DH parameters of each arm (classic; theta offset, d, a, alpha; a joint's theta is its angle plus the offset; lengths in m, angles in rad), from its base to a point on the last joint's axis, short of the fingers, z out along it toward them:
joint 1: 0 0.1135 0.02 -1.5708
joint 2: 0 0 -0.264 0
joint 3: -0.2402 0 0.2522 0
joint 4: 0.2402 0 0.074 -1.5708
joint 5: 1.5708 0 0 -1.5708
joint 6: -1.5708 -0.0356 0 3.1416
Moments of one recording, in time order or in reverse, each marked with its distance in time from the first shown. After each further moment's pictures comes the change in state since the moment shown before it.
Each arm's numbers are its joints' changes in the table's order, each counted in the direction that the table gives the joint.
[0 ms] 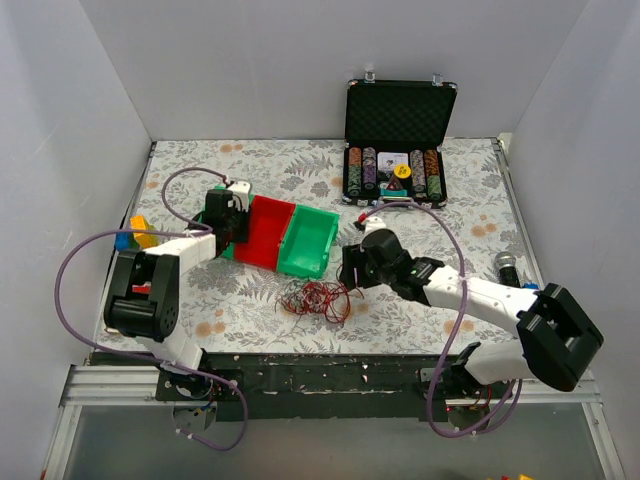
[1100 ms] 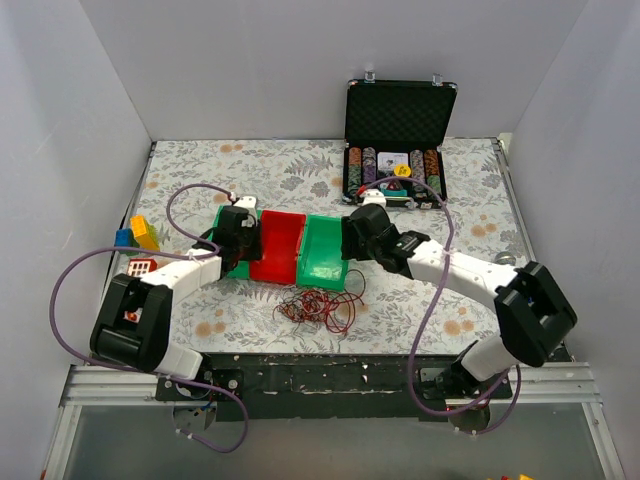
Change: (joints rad) left arm -0.156 -0.232 0.181 0.082 -0.081 0.276; right arm -0.004 0.154 -0.229 0.087 0.211 -0.045
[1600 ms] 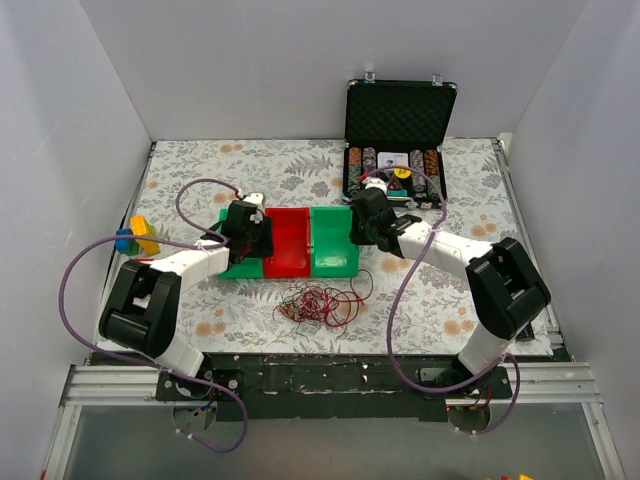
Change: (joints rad) left arm -0.032 0.093 -0.076 0.026 -0.013 0.049; right arm -0.113 0.205 -0.101 -0.056 -0.085 0.011
